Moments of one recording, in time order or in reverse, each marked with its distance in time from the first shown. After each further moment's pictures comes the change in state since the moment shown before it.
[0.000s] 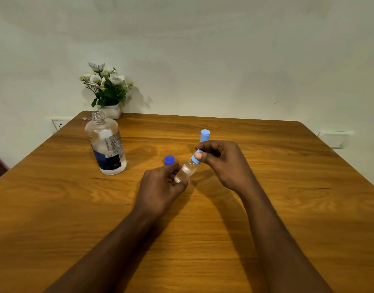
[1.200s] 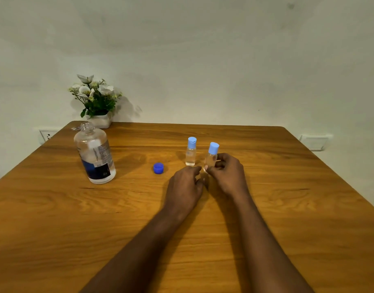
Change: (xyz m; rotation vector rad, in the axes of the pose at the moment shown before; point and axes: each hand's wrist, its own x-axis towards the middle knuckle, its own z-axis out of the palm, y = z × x) left_hand 0.022 0.037 0.067 0.189 -0.039 0.050; right_hand 0.000 0.050 -0.016 -0.155 0.282 0.288
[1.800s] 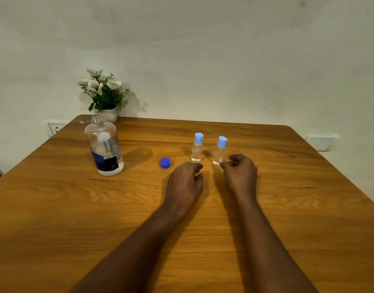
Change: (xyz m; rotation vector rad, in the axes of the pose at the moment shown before) left_hand -0.008 -0.007 -0.010 0.020 0.026 -0.030; right_hand -0.006 0.009 0.002 -0.090 0.252 0.093
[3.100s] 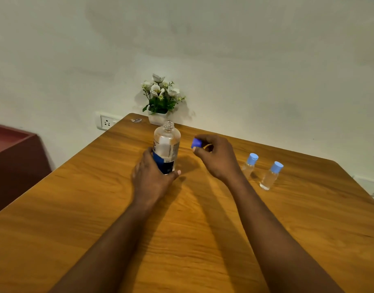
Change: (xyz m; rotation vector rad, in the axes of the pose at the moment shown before) left_hand -0.004 -0.128 -0.127 -0.090 0.273 -0.459; right_hand -0.052 -0.154 0.092 0.026 -0.484 -0.542
